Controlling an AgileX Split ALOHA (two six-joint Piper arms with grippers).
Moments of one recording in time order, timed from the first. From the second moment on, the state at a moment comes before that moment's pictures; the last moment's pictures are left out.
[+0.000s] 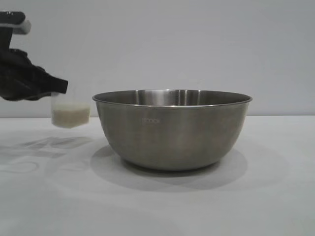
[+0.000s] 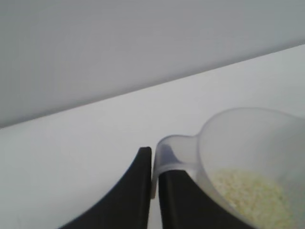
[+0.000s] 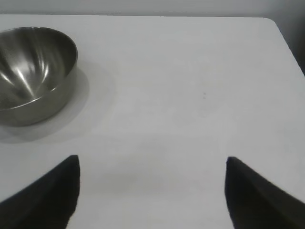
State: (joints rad) left arm -0.20 1.93 -0.67 0.19 -1.13 0.14; right arm 0.06 -0.02 -0.49 0.08 1.14 -0.06
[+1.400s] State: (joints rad) left arm -0.26 1.86 -0.89 0.91 -1.13 0.73; right arm 0.06 -0.02 -0.49 0.08 1.14 -0.06
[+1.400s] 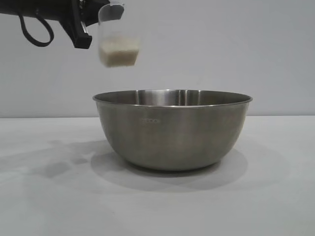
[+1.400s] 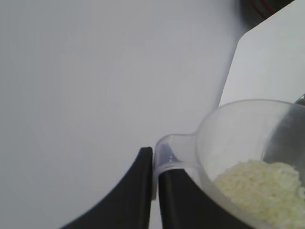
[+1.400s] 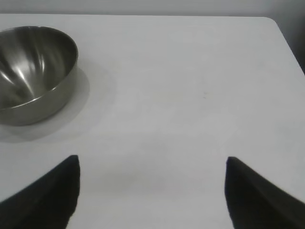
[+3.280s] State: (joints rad) left arm -0.33 1.86 -0.90 1.00 -1.14 2.02; right arm 0.06 -0.02 -0.49 0.08 1.14 -0.06
